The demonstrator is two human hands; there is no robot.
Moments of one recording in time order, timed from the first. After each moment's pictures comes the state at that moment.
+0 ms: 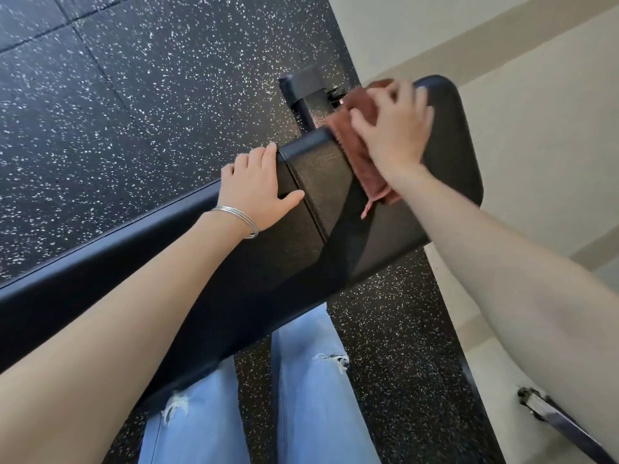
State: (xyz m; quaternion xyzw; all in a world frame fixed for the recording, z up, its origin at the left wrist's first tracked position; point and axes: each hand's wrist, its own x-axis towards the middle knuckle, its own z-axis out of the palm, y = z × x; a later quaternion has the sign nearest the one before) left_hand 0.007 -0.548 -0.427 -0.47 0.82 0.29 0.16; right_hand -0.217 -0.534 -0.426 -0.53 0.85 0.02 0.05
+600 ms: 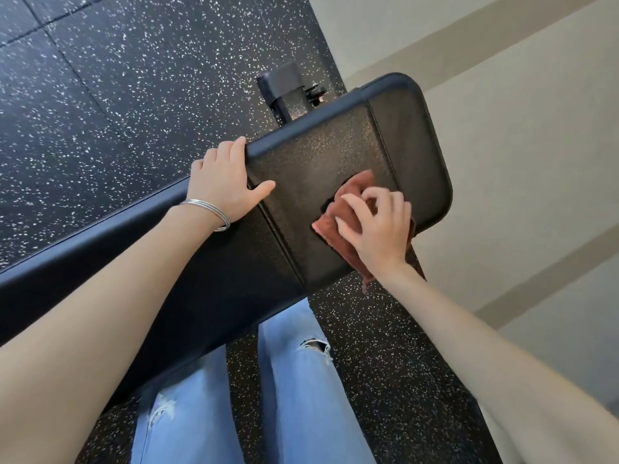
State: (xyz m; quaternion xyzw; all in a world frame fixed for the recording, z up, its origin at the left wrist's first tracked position) left_hand -0.031 -0.554 -0.426 -0.49 0.80 0.28 0.17; right_hand -0.231 -0.387 -0.426 -0.62 0.78 -0.04 0.05
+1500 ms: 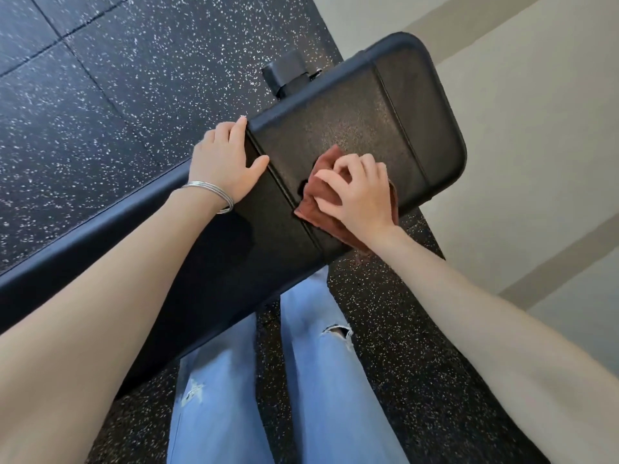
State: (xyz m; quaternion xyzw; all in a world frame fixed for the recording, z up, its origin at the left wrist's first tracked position) left_hand -0.008 -0.540 -0.423 -0.49 0.82 0.26 0.14; right_hand -0.189 -0.397 -0.417 -0.68 0.73 -0.04 0.09
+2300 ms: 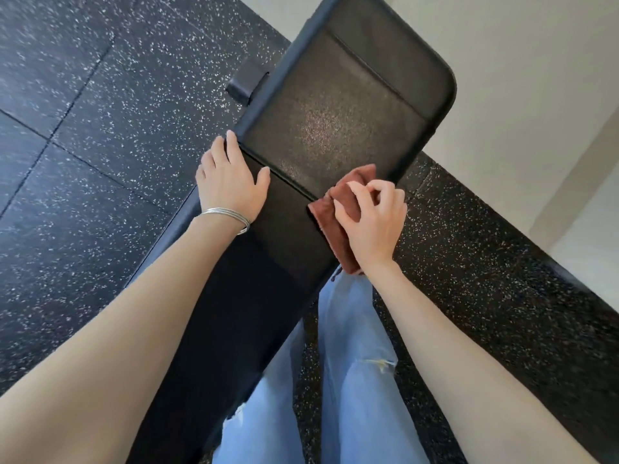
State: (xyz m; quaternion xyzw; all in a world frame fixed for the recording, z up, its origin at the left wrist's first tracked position) left_hand -0.001 -0.529 -0.419 -0.43 0.86 0.22 0.14; right_hand -0.091 -0.333 -0.436 -0.29 0.95 -0.16 0.03
